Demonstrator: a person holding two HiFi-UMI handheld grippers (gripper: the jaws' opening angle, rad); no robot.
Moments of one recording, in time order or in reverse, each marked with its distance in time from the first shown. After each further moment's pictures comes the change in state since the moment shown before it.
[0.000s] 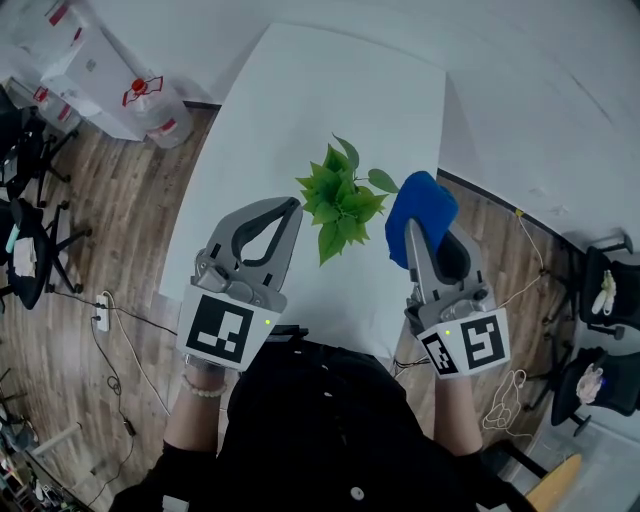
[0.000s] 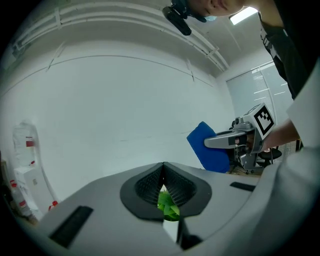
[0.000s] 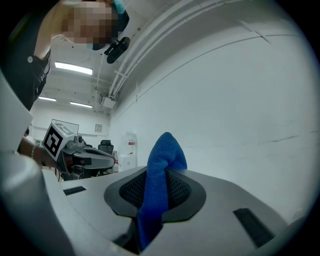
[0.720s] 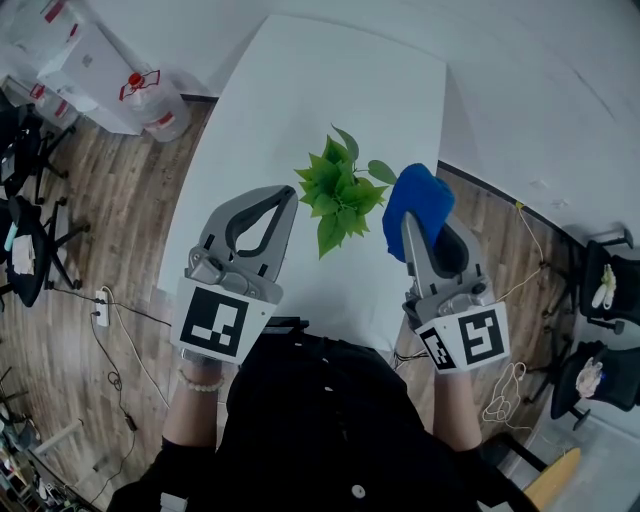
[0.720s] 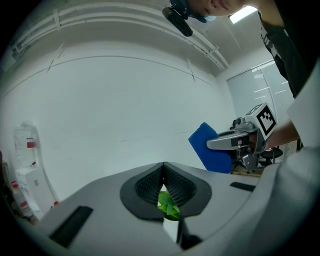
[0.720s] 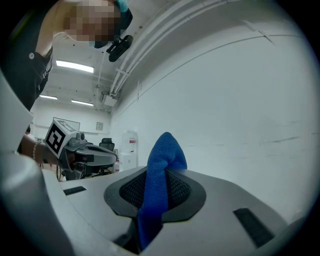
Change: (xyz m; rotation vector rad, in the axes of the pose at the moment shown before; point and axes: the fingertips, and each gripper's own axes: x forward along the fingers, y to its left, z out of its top) left arm 0.000 0.006 -0.001 -0.002 0.004 0.011; right arm 0.002 0.005 -0.004 -0.012 0.018 0.010
